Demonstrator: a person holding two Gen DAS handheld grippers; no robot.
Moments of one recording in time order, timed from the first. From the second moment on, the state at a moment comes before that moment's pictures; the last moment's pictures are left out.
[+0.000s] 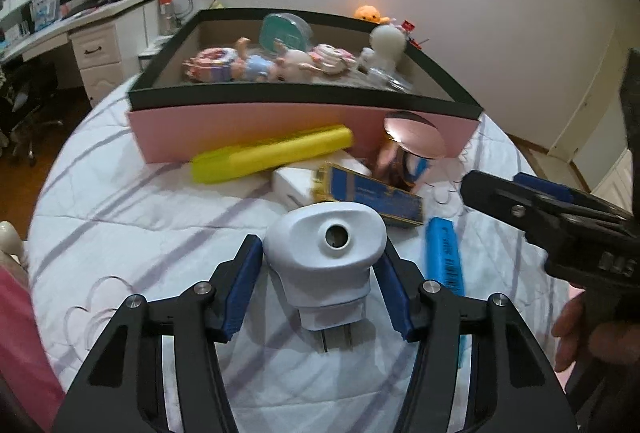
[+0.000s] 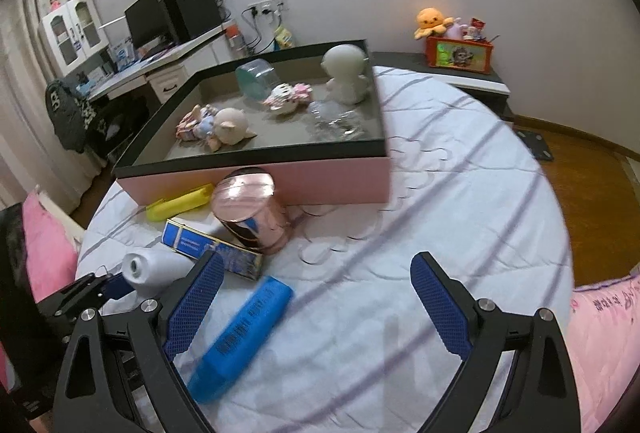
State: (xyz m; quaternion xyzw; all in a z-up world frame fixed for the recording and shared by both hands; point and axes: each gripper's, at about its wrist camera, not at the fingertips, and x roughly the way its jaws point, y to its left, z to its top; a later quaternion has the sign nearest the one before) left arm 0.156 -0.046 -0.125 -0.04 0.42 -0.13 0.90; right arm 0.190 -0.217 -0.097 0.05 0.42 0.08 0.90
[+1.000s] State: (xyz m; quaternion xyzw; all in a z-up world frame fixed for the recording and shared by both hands) left arm 0.139 0.005 -0.094 -0.06 0.37 -0.11 0.92; right arm 0.197 -0.204 -0.083 0.05 0.40 0.12 0.91
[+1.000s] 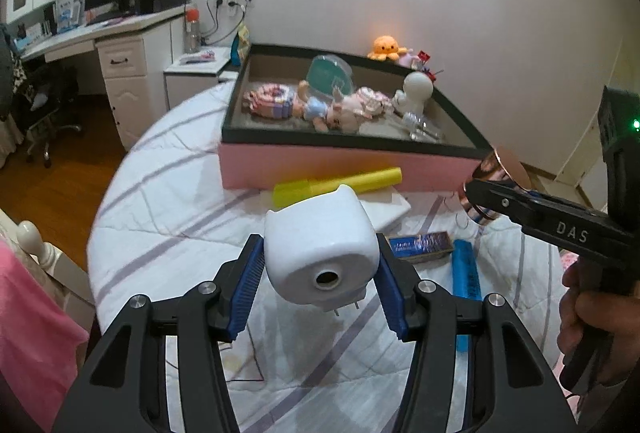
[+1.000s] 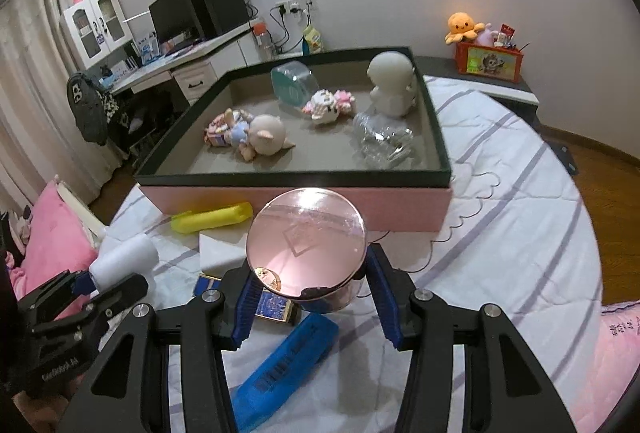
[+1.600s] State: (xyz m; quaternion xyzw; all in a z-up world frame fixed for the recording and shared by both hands) left arm 0.170 0.021 -0.019 -0.04 0.28 -0.10 0.95; right arm 0.210 -0.206 -0.027 0.04 0.34 0.13 0.93
